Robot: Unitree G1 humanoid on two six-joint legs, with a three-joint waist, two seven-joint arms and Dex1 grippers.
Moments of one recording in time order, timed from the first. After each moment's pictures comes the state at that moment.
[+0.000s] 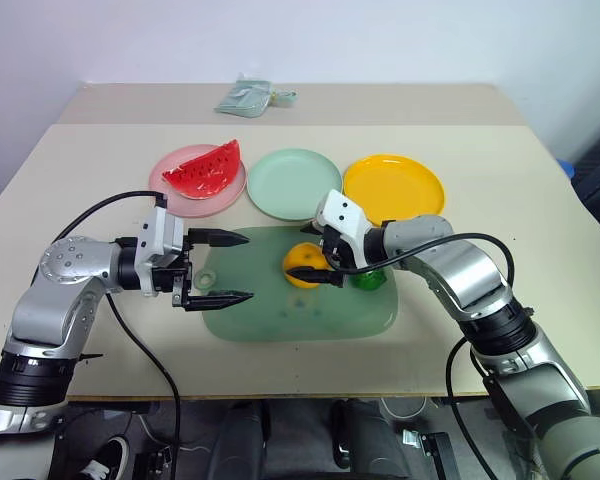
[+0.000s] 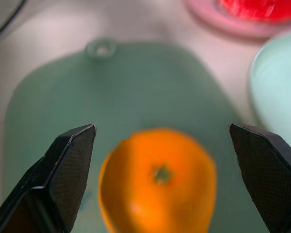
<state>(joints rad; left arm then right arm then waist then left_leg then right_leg) -0.32 0.76 0.06 -0.16 -0.54 0.25 -1.32 -0.72 -0.49 0.38 -0.16 0.26 0.82 0.87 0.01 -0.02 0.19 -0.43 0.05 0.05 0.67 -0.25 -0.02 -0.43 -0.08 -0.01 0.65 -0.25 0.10</state>
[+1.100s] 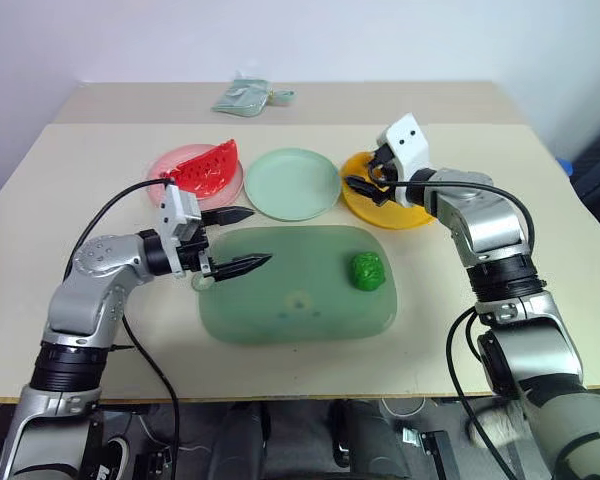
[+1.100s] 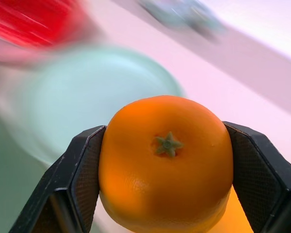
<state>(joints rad) -0.41 0.61 0.04 -0.08 -0.51 0.30 -1.08 -0.90 -0.46 0.11 0.39 0.09 0.51 0.56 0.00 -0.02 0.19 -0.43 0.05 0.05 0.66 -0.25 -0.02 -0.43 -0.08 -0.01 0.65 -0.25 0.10</state>
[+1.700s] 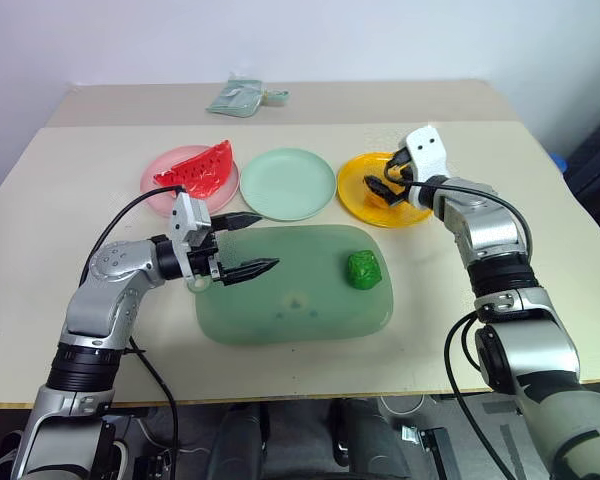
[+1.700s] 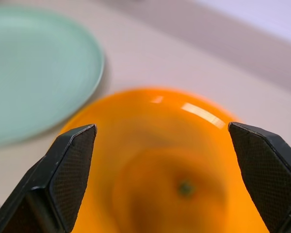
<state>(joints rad) -0.41 0.58 0.02 -0.04 -0.50 0.26 -1.13 -0.92 -0.44 0.00 0.58 0.09 0.34 0.51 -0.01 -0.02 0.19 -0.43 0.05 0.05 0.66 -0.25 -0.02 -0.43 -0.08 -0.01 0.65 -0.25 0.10</state>
